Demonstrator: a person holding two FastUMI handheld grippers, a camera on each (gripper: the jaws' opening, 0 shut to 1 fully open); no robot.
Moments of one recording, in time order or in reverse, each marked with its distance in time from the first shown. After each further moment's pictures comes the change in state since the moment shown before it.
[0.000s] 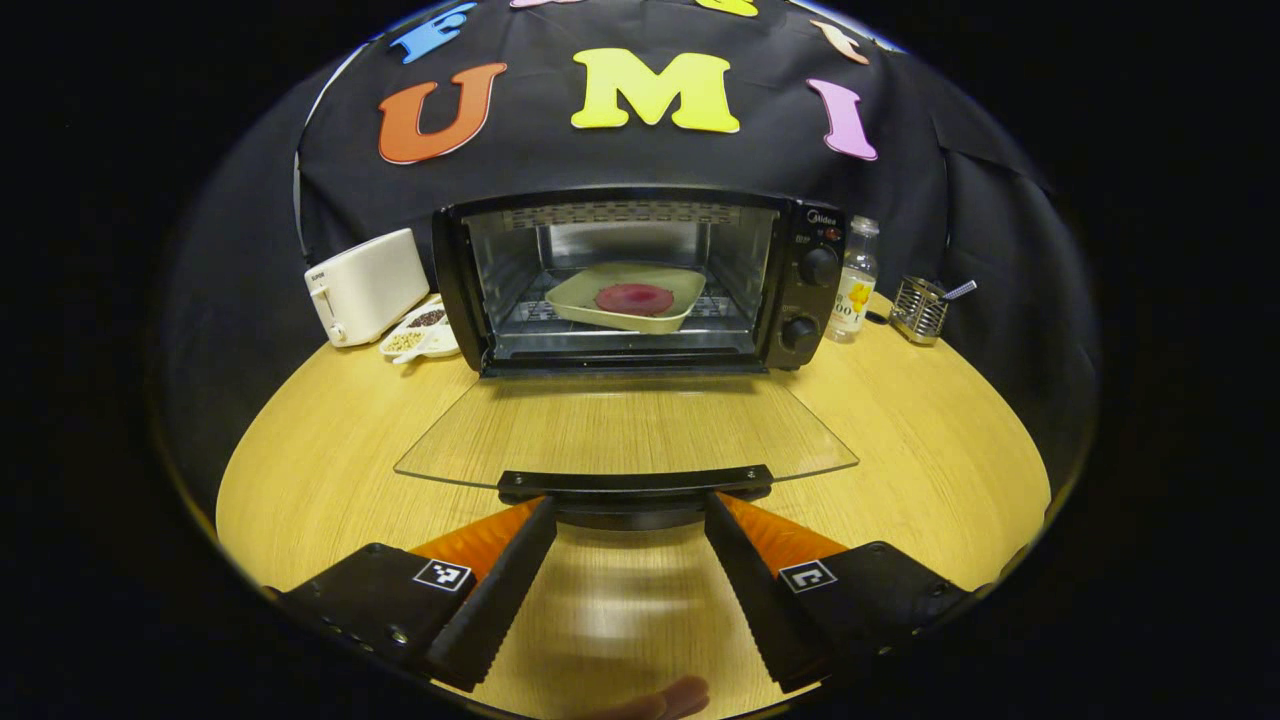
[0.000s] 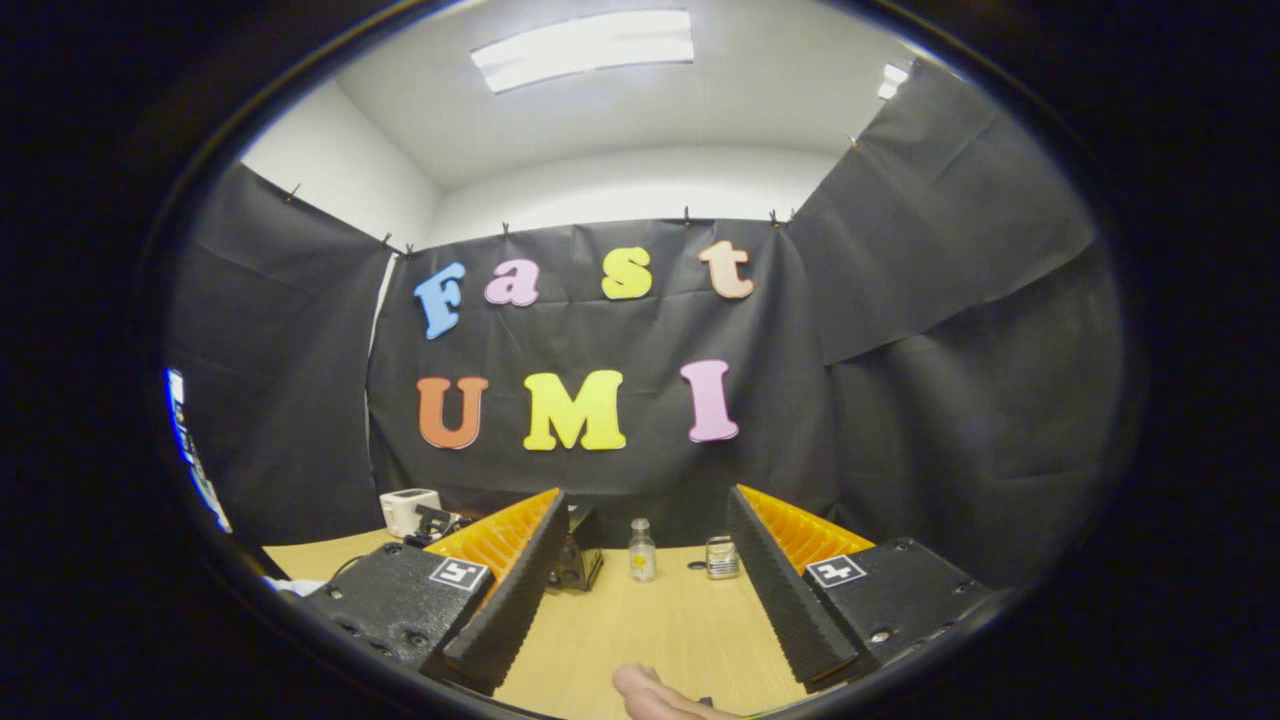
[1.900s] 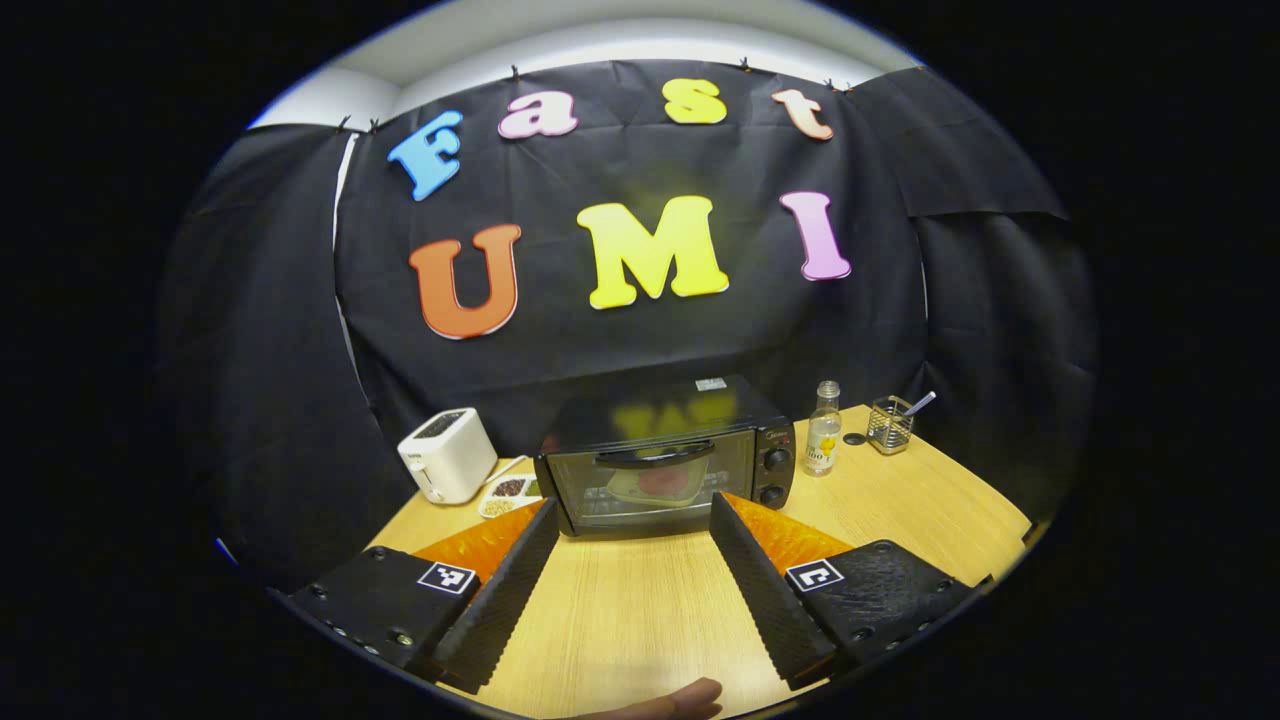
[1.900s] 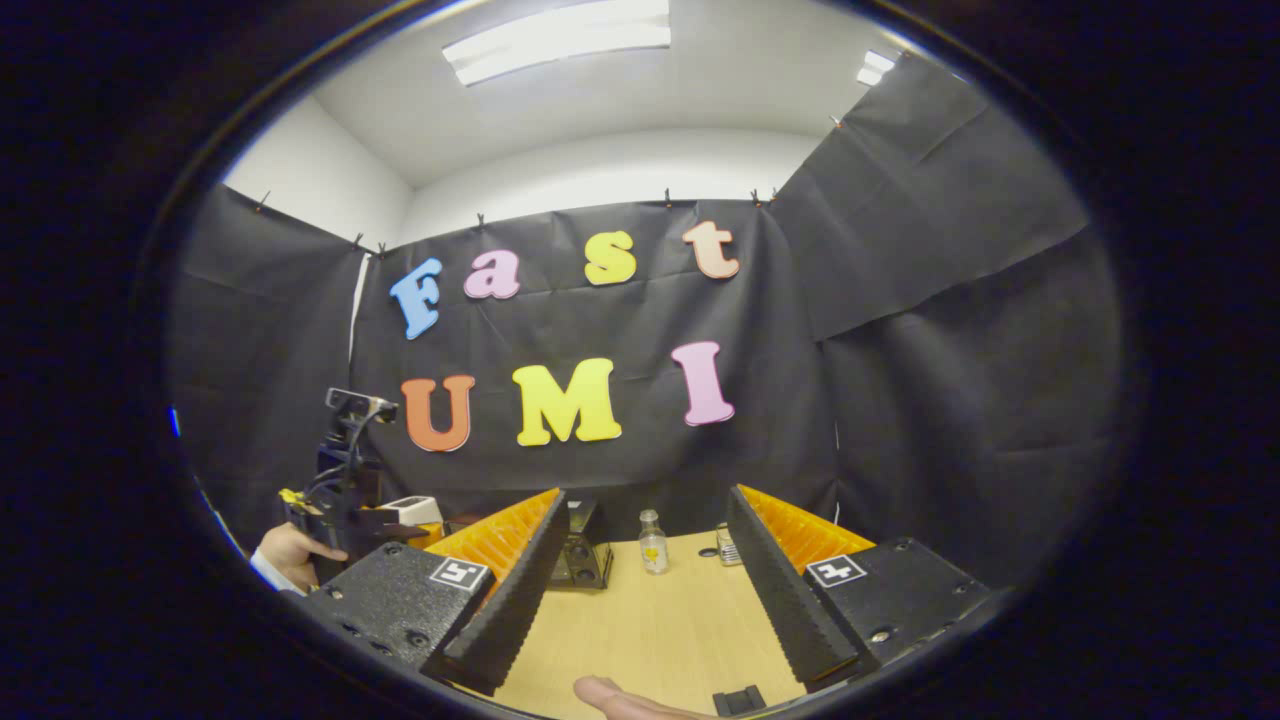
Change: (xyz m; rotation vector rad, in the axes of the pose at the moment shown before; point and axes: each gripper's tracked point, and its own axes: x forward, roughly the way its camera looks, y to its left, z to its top) left arm -0.197 0.007 0.154 0.144 -0.401 0.099; right arm 0.021 0.035 0.003 0.072 0.053 -0.067
